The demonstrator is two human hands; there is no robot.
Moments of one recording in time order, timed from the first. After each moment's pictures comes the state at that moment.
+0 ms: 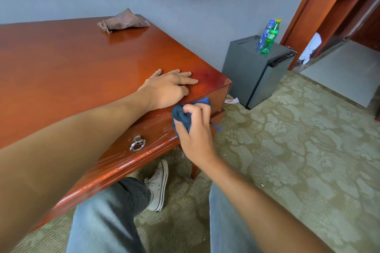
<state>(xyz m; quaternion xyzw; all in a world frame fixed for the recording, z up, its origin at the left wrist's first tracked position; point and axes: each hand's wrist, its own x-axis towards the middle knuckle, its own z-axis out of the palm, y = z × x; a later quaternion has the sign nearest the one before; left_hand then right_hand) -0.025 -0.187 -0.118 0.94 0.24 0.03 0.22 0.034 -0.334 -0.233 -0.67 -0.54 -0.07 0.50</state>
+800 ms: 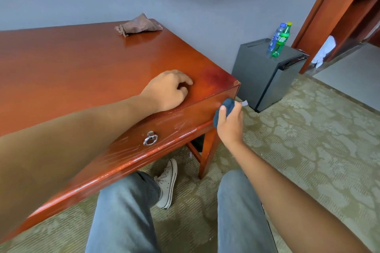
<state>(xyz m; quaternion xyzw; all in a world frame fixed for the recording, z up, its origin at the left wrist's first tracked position) -0.062 -0.190 -0.120 0.94 0.24 0.15 0.19 0.109 -0.332 -0.249 -0.83 -0.29 0.03 0.47</state>
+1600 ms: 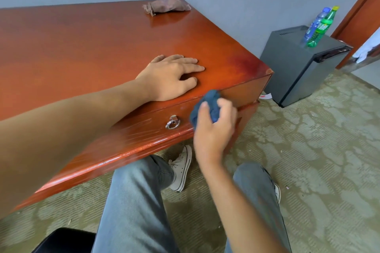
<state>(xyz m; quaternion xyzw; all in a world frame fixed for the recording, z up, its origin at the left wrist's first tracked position) -0.111 -0.169 -0.125 0.96 0.27 0.05 0.08 -0.046 -0.327 -0.213 -0.70 -0.29 -0.04 0.65</state>
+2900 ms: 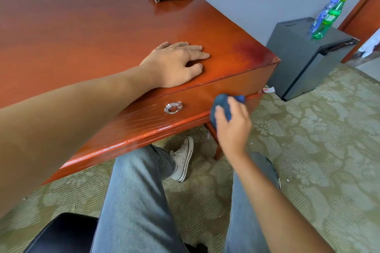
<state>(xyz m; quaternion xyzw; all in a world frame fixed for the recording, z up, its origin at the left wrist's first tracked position) -0.112 -0.170 -0.128 0.96 0.27 0.05 0.08 0.023 -0.342 -0.280 -0.77 -0.41 -0.12 0.48</state>
